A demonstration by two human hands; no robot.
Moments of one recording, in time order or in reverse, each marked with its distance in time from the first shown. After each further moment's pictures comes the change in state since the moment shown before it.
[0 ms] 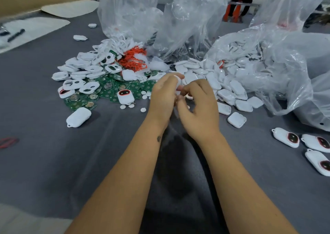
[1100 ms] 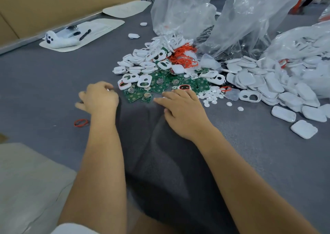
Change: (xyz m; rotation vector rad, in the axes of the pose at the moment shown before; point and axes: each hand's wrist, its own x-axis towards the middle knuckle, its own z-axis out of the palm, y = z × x) left_hand 0.001 0.066 -0.240 1.323 0.907 -0.248; right_hand -0.001 -0.058 0.104 -0.348 -0.655 -0.353
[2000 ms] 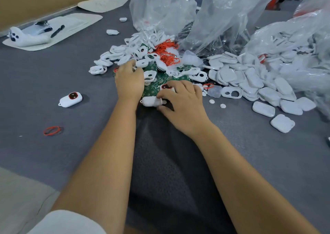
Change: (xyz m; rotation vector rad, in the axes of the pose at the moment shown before) left_hand -0.019 0.093 0.067 -0.553 -0.251 0.317; right_hand -0.012 0.033 -0.006 0.110 0.153 0.191
